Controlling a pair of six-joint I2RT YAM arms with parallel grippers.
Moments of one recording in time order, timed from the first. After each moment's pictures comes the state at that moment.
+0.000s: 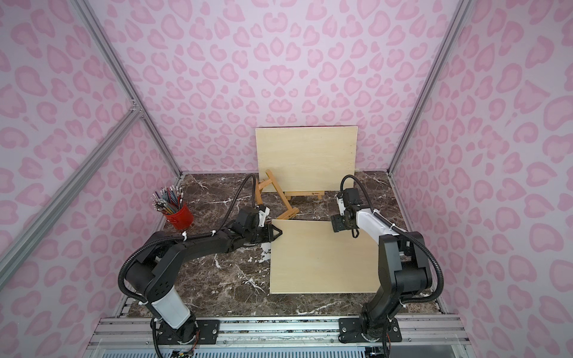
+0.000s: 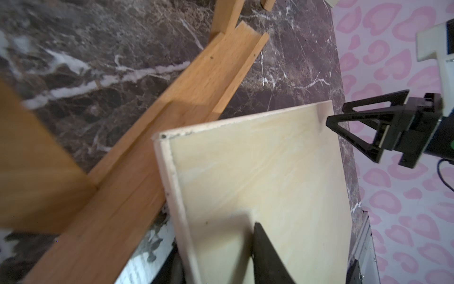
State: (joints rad) left arm -0.61 1.74 0.89 0.10 0.31 -0.66; right arm 0.12 1.66 1.08 -0.54 0.03 -0.06
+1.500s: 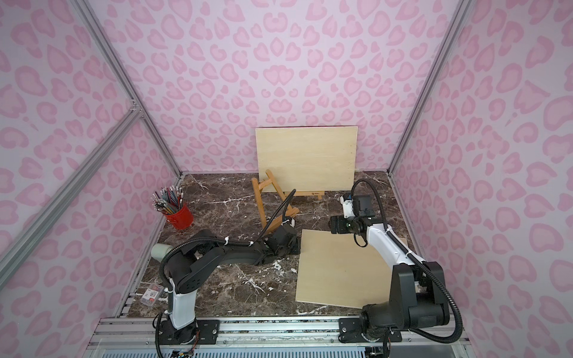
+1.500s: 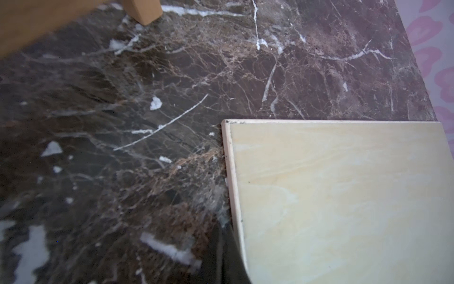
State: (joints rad) left arm -0.93 1.99 1.05 0.15 -0.12 -0.76; right arm 0.08 1.42 0.89 -0.42 -0.24 0.05
